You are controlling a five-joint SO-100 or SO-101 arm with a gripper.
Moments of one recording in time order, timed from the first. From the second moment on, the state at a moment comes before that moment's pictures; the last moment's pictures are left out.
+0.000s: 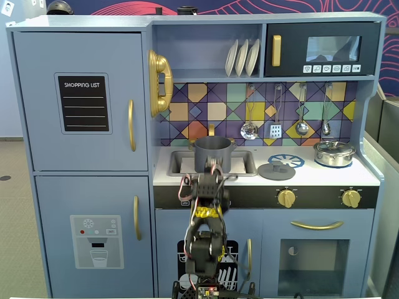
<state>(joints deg) 6.2 164.4 132.3 79.2 -91.5</state>
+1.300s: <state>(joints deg) 35.0 135.4 137.8 -7.2 -91.3</state>
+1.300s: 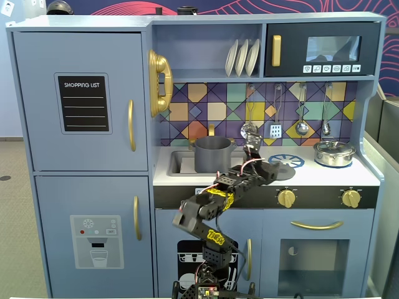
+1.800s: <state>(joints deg) 35.6 116.8 131.0 -17.9 -90.9</state>
